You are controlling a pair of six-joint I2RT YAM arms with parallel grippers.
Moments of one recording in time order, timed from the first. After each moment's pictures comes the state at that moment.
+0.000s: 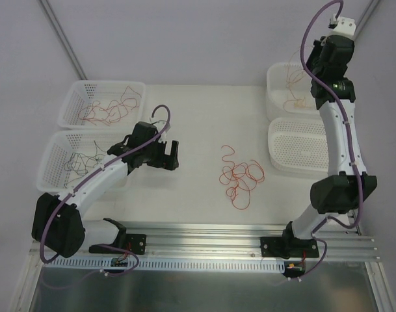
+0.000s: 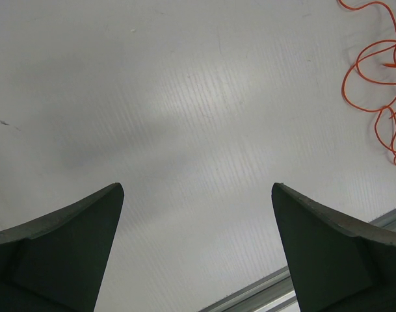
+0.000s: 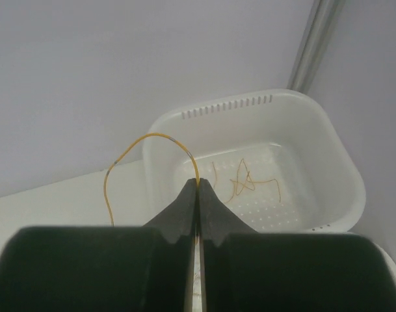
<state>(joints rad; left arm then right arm) -0.45 1.25 0.91 -0.50 0.13 -0.22 0.05 1.62 1.90 -0.42 0.27 0.11</state>
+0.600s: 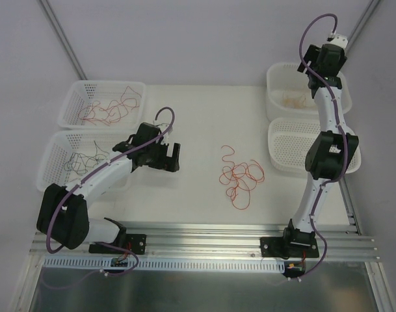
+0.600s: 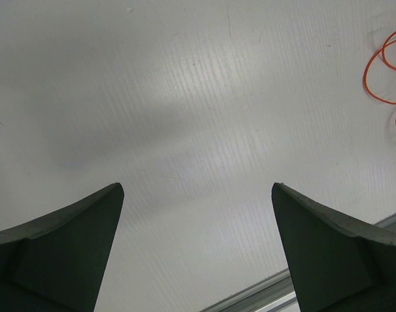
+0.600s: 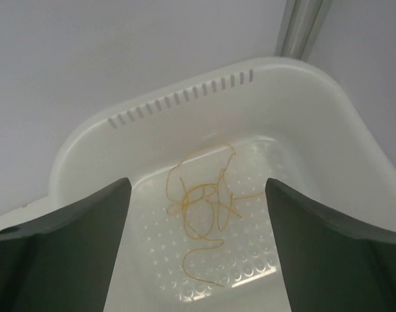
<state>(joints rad) -0.45 1.33 0.91 -0.50 0.13 -0.22 -0.12 2.15 2.14 -0.27 0.23 0.16</state>
